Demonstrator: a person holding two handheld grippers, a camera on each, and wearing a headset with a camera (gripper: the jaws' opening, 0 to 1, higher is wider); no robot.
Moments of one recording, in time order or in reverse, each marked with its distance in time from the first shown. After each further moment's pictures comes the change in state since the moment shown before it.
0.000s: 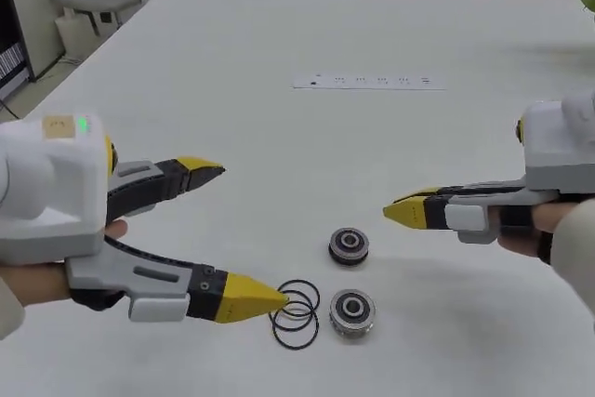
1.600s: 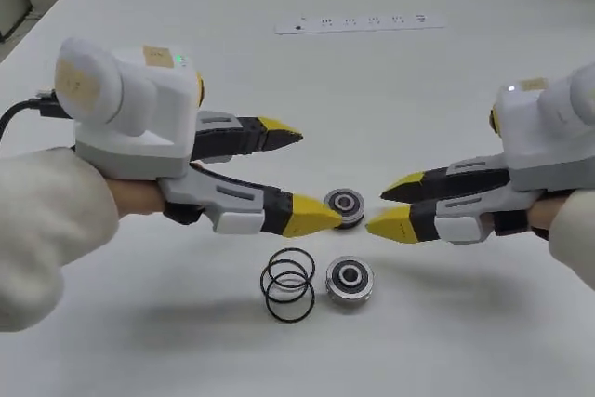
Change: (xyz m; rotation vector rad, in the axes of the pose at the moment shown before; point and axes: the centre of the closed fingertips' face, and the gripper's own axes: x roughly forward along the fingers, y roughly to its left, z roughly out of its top) left arm 0.087 0.008 -0.006 0.011 0.052 -0.187; right arm 0.026 0.002 -0.045 -0.186 0.132 0.091
